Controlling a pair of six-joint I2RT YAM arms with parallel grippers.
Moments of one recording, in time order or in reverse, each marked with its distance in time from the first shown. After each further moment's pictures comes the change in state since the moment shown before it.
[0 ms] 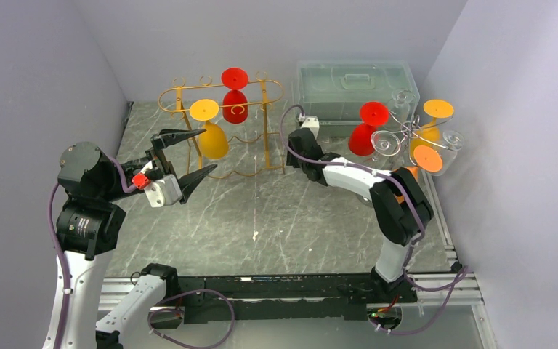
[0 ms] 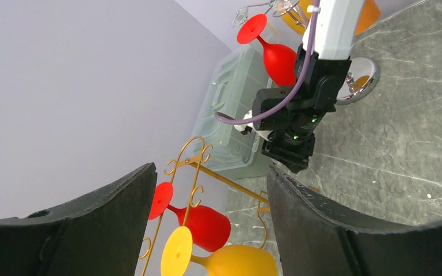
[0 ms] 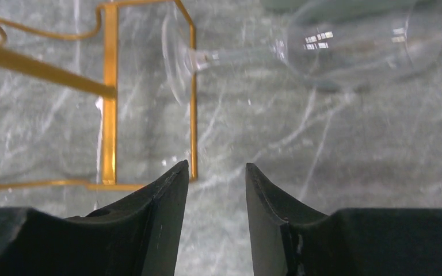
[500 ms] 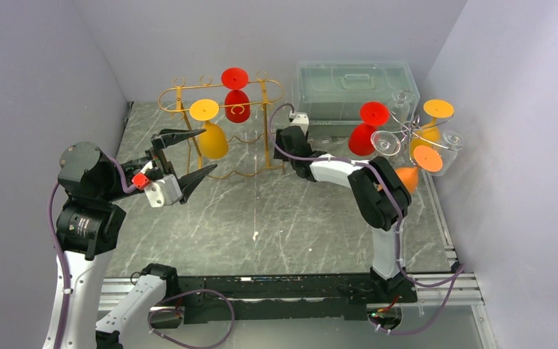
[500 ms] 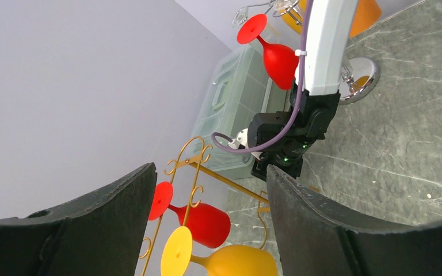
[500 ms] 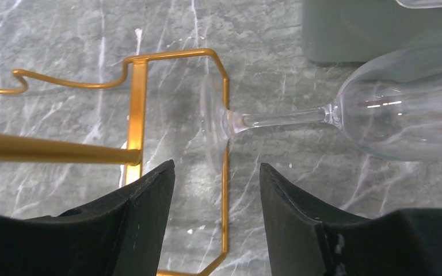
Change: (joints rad) left arm 0.000 0.000 0.000 0.000 0.000 0.000; right arm -0.008 0.212 0.117 0.231 -0.006 -0.021
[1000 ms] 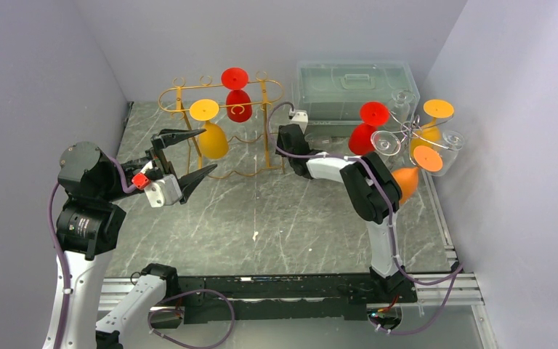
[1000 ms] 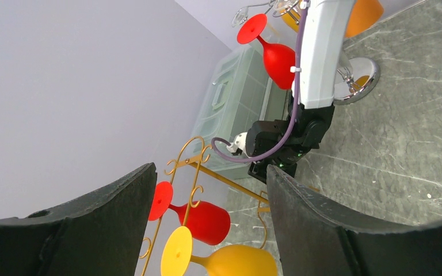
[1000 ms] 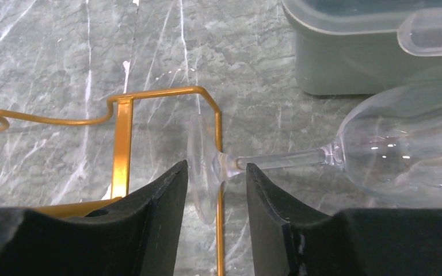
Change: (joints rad) left arm 0.000 0.000 0.000 0.000 0.000 0.000; right arm -0.020 0.107 0.065 0.082 0.031 -0.013
